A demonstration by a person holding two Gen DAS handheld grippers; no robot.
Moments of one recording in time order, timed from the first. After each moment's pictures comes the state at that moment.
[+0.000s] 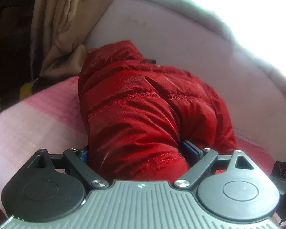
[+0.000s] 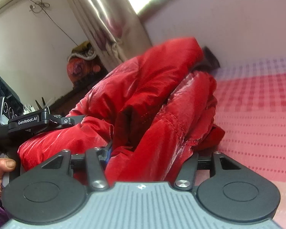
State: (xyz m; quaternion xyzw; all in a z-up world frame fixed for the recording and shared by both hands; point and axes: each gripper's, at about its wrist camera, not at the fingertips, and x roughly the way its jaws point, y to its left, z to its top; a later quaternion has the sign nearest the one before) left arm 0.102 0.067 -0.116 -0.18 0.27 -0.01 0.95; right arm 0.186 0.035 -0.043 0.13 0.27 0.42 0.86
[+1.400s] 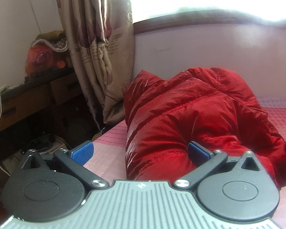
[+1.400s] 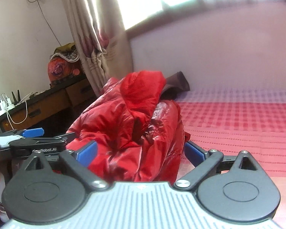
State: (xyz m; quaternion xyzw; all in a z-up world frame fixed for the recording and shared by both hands) left arm 0.038 -0.028 -0.101 0.06 0.20 0.20 0.96; right arm 0.092 0.009 0.013 0.06 0.22 0.31 0.92
